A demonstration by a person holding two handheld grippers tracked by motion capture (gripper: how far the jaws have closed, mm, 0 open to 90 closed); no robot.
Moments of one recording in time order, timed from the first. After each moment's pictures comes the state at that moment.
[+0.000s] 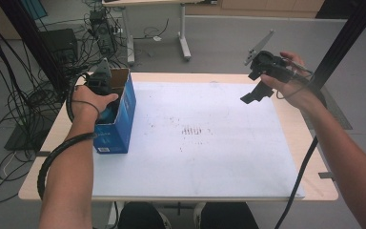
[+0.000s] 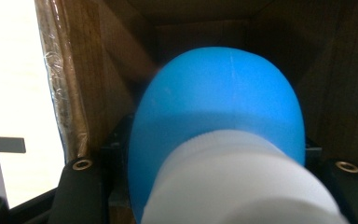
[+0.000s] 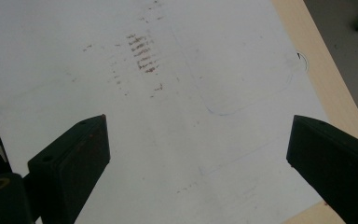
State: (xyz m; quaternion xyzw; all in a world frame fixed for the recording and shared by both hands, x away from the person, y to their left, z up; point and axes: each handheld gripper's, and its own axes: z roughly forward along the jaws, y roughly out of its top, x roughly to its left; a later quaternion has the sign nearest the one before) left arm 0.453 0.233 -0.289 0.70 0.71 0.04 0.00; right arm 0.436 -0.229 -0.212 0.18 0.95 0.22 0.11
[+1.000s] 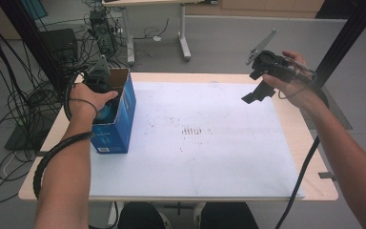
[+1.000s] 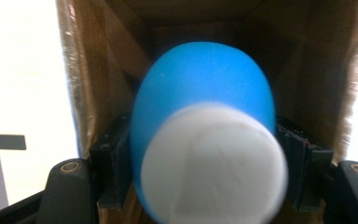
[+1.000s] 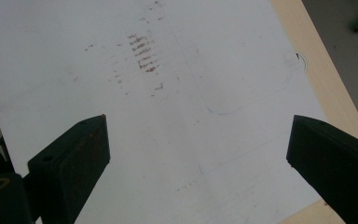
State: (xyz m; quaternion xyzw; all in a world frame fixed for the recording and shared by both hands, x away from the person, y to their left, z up) left arm 0.449 0.231 -0.269 0.70 0.71 0.04 0.02; right arm 0.434 -0.232 -0.209 0.18 0.95 0.22 0.11
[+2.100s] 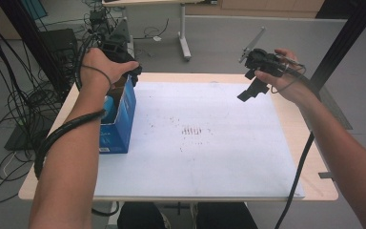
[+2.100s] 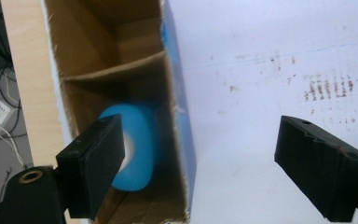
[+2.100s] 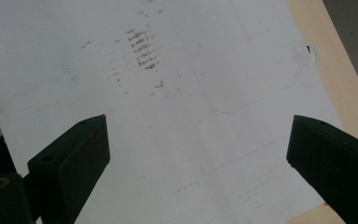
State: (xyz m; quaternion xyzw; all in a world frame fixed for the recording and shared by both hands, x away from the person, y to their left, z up) left arm 0.460 0.149 -0.180 0.75 0.65 0.10 0.04; right arm 0.455 -0.218 -0.214 0.18 0.96 0.20 0.09
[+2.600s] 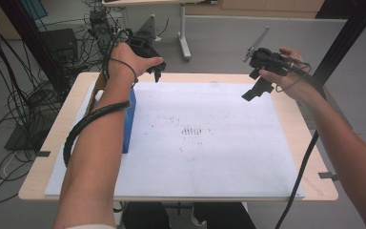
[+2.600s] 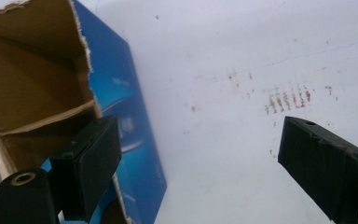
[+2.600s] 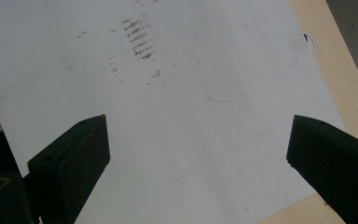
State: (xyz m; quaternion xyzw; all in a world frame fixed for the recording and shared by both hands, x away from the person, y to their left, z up) left arm 0.482 0.099 -0.189 0.78 0.62 0.09 0.05; right arm 0.456 -0.232 -0.212 0.19 0.96 0.18 0.08
